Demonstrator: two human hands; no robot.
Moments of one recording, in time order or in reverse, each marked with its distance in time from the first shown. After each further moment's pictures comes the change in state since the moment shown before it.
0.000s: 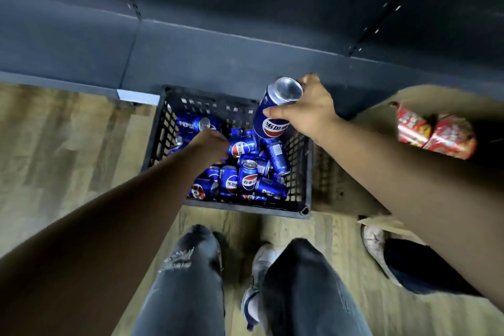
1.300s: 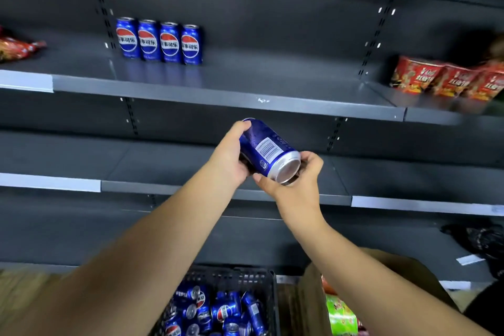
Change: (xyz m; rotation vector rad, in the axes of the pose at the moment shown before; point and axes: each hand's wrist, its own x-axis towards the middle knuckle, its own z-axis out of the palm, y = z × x) left_hand -0.379 0.349 -0.132 -1.129 -0.157 0.495; right_hand -0.232 -0.250 -0.256 0.653 0.308 -0.516
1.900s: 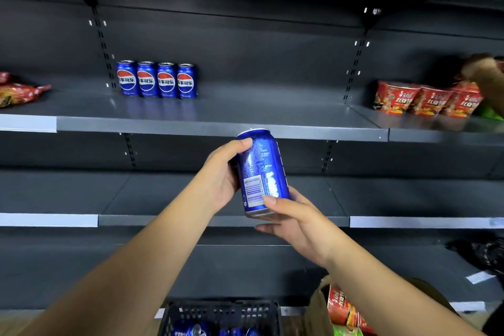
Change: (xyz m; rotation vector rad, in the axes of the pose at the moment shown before) left_hand -0.019 0.022 -0.001 0.218 -0.391 0.250; right_hand -0.001 -0.026 -0.031 0.411 -0.460 0.338
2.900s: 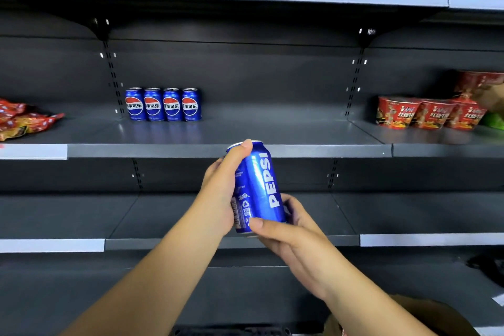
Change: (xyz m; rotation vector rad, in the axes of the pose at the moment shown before) left_hand -0.021 0.027 0.033 -0.003 0.263 -0.030; right_hand -0.014 -0.013 0.026 0.065 0.035 -0.106
